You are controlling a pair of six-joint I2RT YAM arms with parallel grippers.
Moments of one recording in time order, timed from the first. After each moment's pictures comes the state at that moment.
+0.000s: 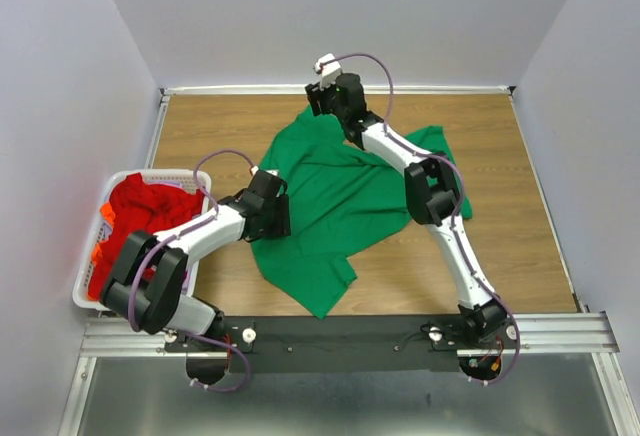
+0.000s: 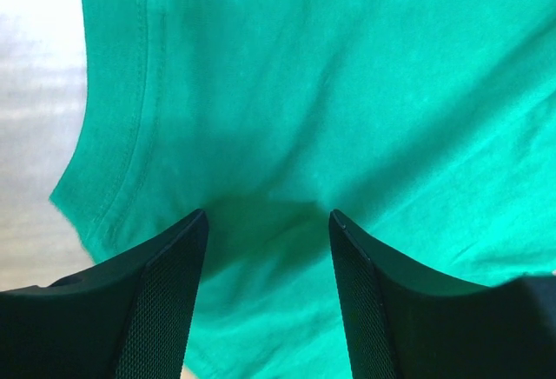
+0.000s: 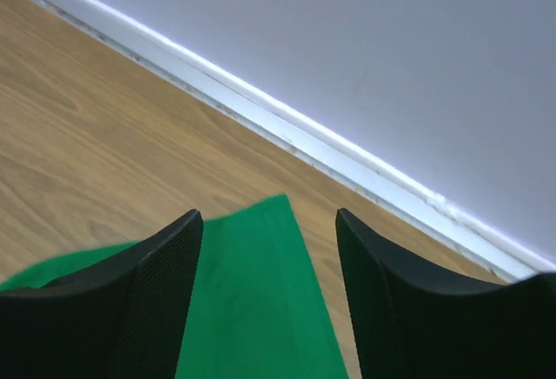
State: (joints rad) left arm -0.49 1.42 0.71 -0.33 -0.05 -0.51; right arm 0.52 2.64 2.30 0.20 -0.04 -0.15
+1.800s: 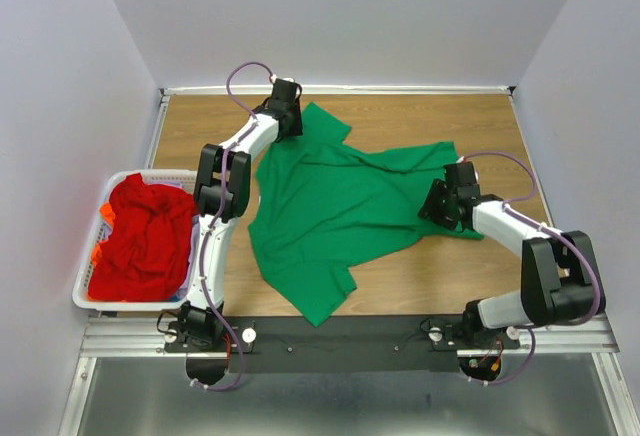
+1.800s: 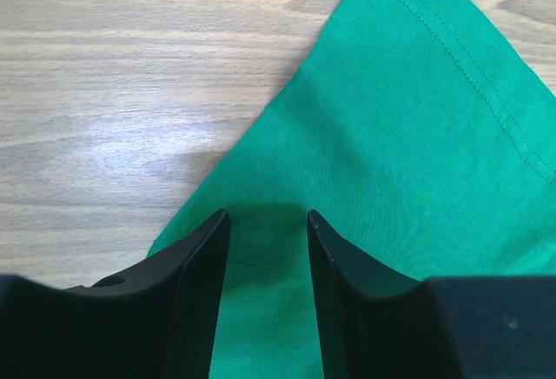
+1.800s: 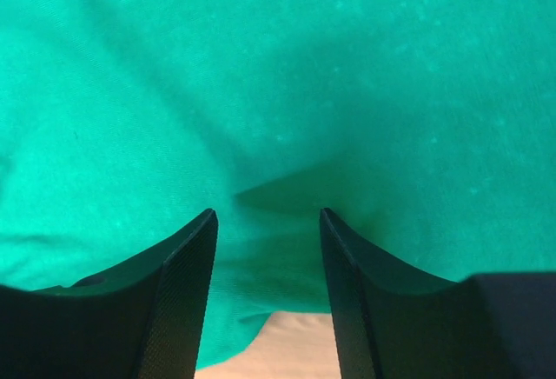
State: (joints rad) left arm -0.29 2.43 2.02 -0.38 -0.12 -0.33; right arm 0.18 1.44 0.68 -0.20 0.03 0.55
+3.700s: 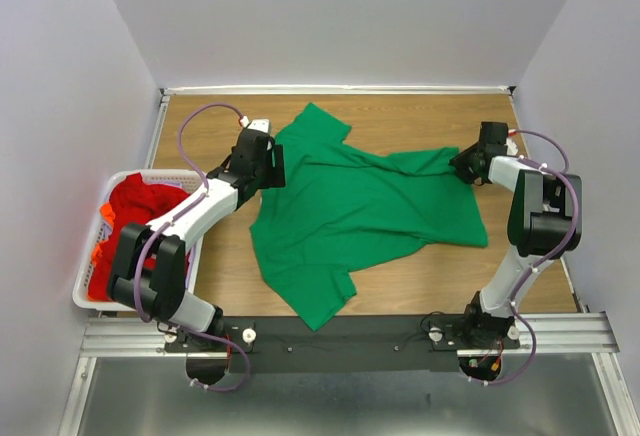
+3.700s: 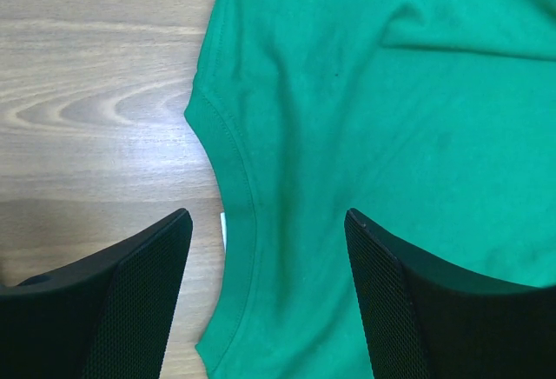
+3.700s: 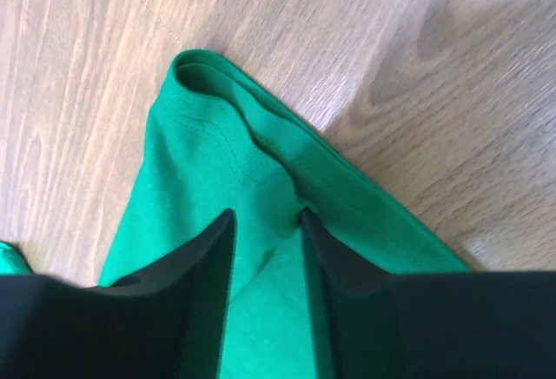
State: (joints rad) left arm -0.37 1.47 0.96 -0.22 -0.17 -0.30; right arm -0.13 1.86 1.08 -0.09 0.01 0.86
